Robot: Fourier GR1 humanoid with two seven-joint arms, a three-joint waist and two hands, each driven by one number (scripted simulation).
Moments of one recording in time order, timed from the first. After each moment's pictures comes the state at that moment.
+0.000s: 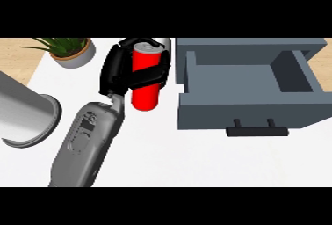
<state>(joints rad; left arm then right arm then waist) -0.67 0.00 -0.11 -1.34 -0.01 0.27 0.18 0.30 -0.03 -0.30 -2.21 -0.15 0.21 0.11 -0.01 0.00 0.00</state>
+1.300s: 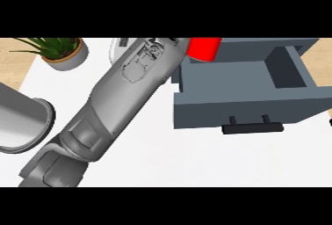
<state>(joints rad) -1.37 0.00 -0.23 -0.72 0.21 0.52 0.20 0.24 -0.03 -0.29 -2.17 -0.12 0.22 0.11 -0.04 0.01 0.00</state>
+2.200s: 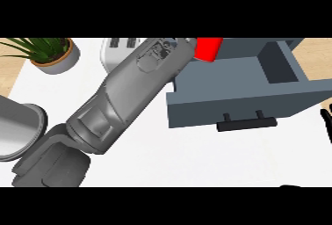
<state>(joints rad) -1.50 0.00 -0.41 -0.45 0.40 0.60 0.07 0.17 -0.03 -0.26 -2.14 -0.08 0.20 0.13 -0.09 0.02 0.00</state>
